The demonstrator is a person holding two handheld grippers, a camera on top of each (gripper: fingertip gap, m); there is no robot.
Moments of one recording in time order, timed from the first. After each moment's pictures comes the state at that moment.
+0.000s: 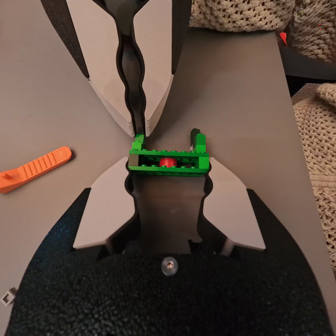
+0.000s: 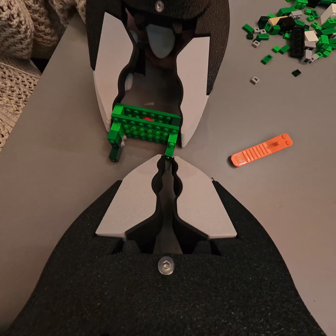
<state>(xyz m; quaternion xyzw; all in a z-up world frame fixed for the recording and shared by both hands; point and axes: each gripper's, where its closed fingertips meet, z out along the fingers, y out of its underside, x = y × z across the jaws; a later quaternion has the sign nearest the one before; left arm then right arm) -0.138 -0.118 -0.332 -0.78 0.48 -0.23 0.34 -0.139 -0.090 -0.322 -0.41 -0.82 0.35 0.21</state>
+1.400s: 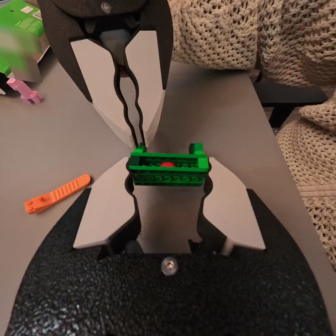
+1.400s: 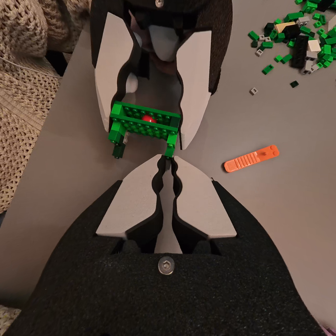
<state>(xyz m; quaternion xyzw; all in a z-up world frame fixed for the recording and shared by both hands) -0.130 -0.117 -0.298 -0.72 0.48 -0.25 0.44 -0.139 -0.092 -0.296 -0.40 -0.84 0.31 0.17</state>
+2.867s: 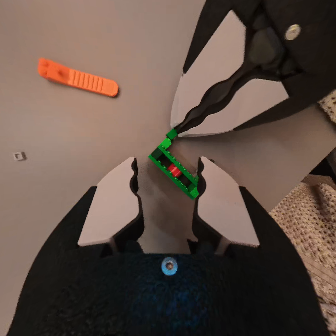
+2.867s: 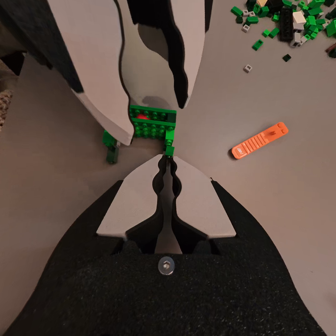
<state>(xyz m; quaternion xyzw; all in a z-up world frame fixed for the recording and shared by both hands) -0.155 -0.113 -0.313 -0.96 0.15 -0.10 0.21 -0.140 -0.091 -0.325 -0.45 -0.81 0.30 0.23</state>
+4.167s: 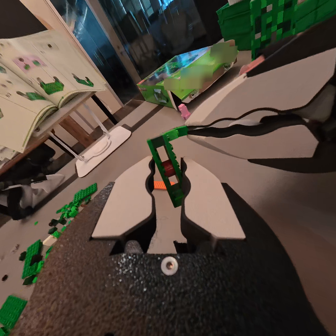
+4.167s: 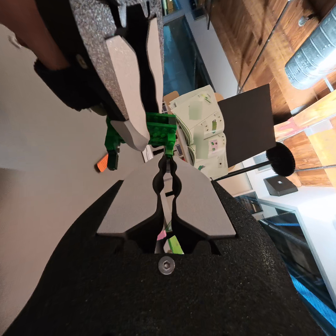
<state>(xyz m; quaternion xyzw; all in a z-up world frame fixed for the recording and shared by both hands) -0.152 -0.071 -0.231 -0.75 0.22 0.12 0.62 -0.130 -0.068 -0.214 -0.25 -0.63 -0.04 0.73</state>
